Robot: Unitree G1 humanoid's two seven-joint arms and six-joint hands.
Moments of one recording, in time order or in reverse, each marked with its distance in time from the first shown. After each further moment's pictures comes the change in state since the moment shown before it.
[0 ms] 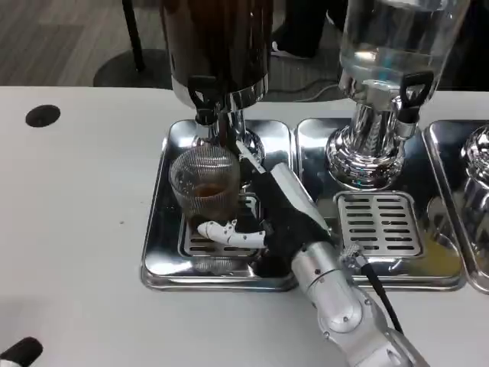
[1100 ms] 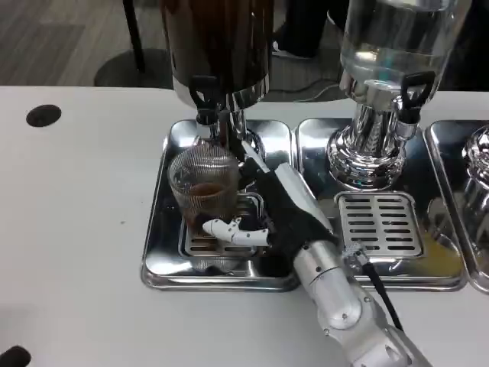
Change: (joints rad) left arm 0.032 0.000 0.021 0.014 -0.003 -0.018 0.019; right arm -0.015 0.001 -0.019 0.035 -0.009 0.016 -0.022
